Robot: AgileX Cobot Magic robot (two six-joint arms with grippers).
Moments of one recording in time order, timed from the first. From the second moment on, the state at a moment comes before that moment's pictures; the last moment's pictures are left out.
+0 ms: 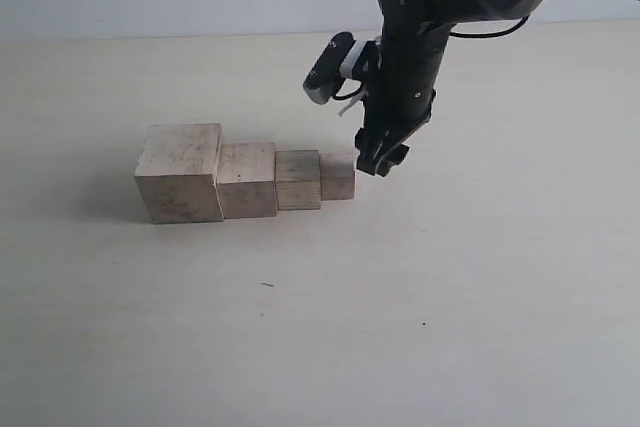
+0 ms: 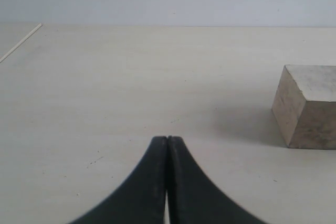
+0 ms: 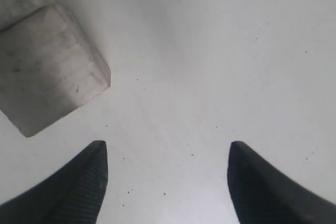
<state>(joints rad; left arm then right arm) 0.02 0.00 0.00 0.05 0.37 -0.03 0.63 2.18 -1.59 -0.10 0.89 -0.51</state>
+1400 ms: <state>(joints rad) 0.02 0.00 0.00 0.05 0.37 -0.03 0.63 2.18 -1.59 0.13 0.91 0.01</state>
